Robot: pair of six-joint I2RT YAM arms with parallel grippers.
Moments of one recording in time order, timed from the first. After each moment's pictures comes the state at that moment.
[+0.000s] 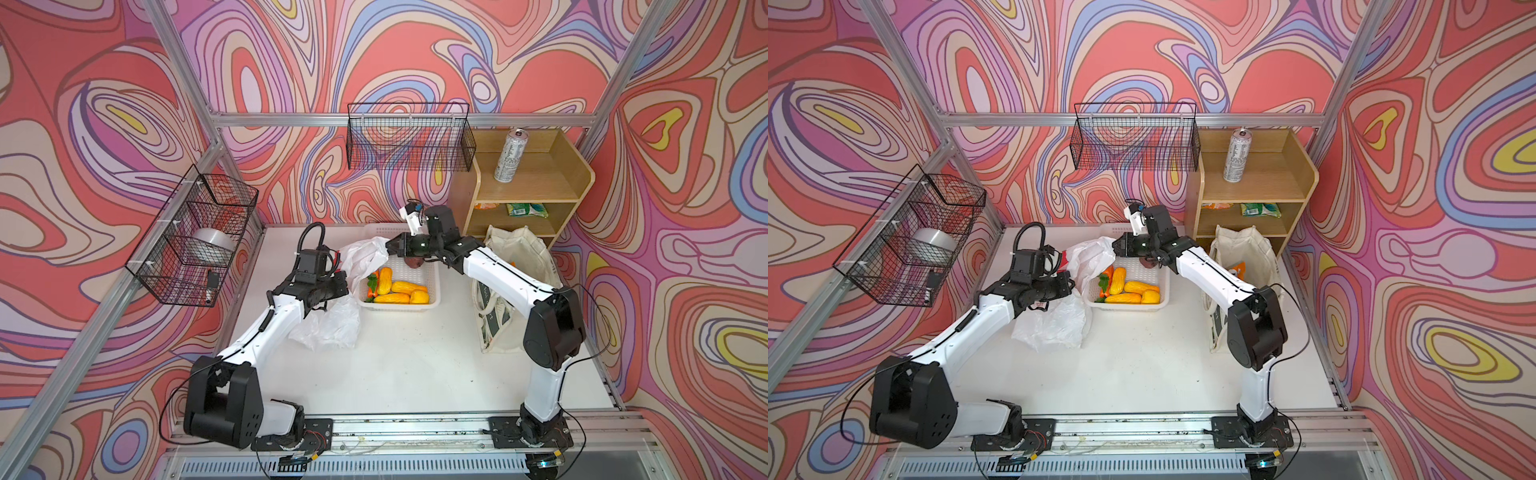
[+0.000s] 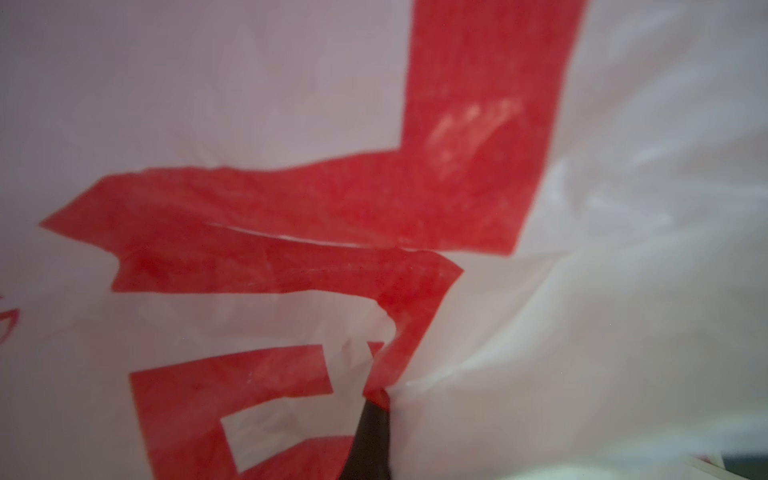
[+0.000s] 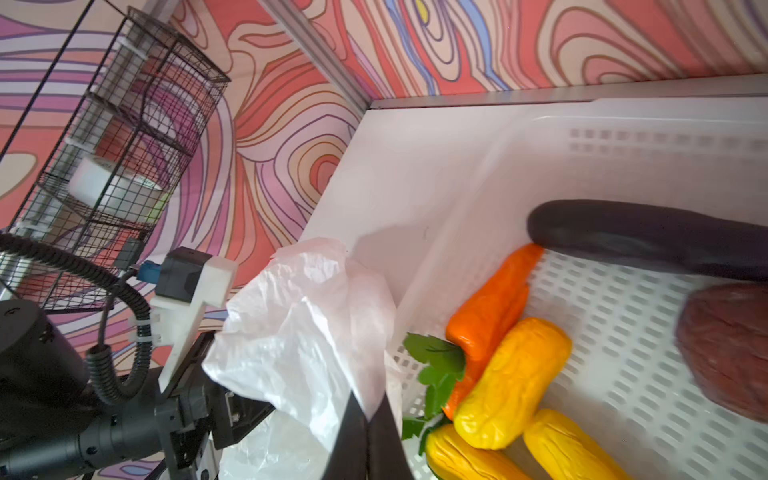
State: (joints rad) left arm -0.24 1.41 1.00 -0.39 0.22 -0.45; right arm 0.50 1.90 1.67 -0.27 -0.48 0.50
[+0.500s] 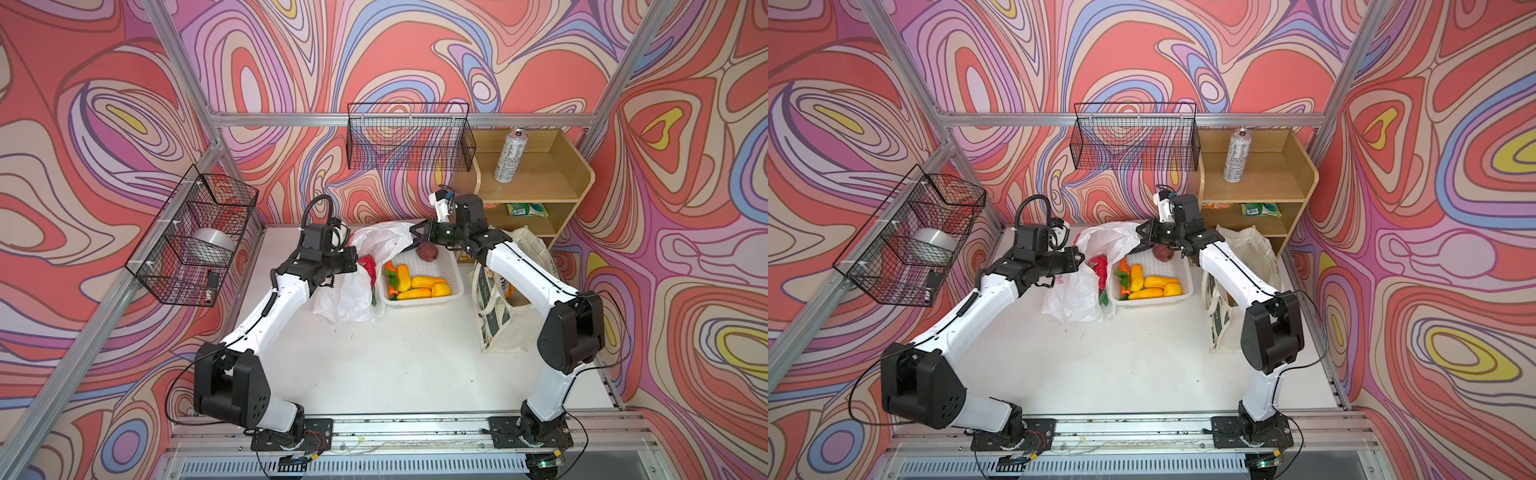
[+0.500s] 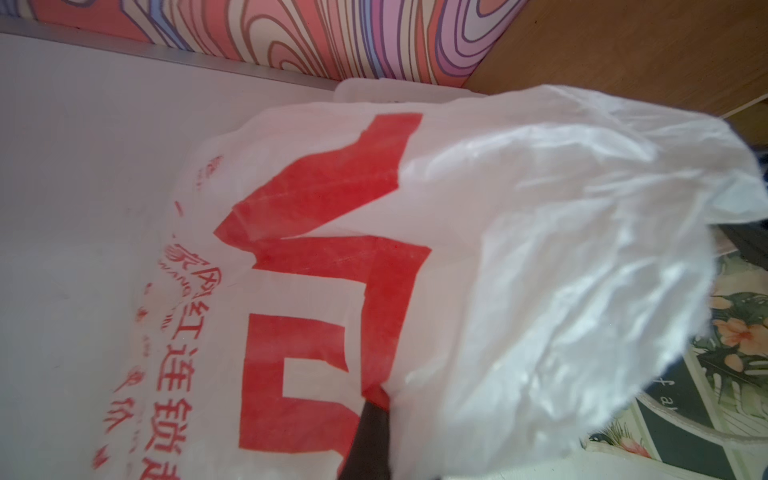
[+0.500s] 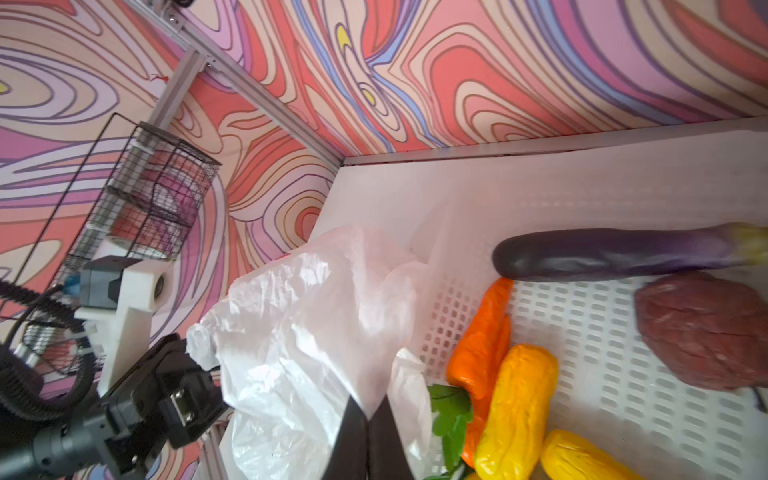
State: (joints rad) left arm -0.21 1.43 1.24 -0.46 0.27 -0.35; right arm 0.40 1.84 1.67 -0.27 -0.54 0.55
